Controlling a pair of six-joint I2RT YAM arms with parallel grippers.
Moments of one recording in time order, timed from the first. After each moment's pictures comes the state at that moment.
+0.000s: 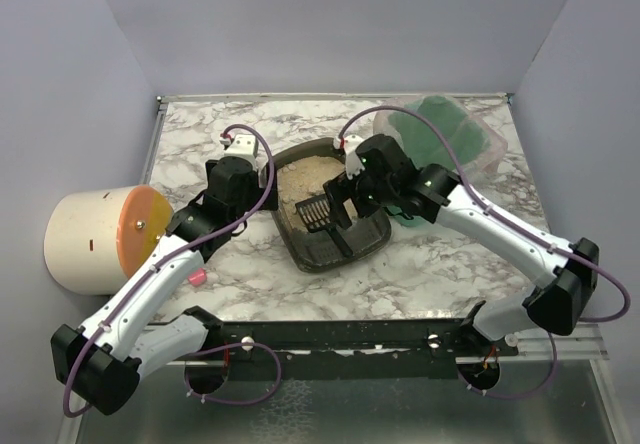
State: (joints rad) left arm -0.53 1.01 0.93 -0.47 -0.34 -0.25; right arm 0.84 1.41 1.40 -0.70 -0.03 0.12
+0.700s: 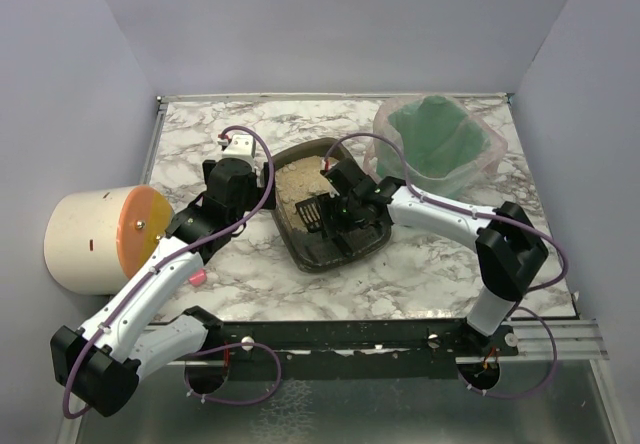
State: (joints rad) left arm -0.53 0.99 0.90 -0.44 -0.39 -0.23; right arm 0.84 1.72 1.24 -0.52 -0.03 0.38
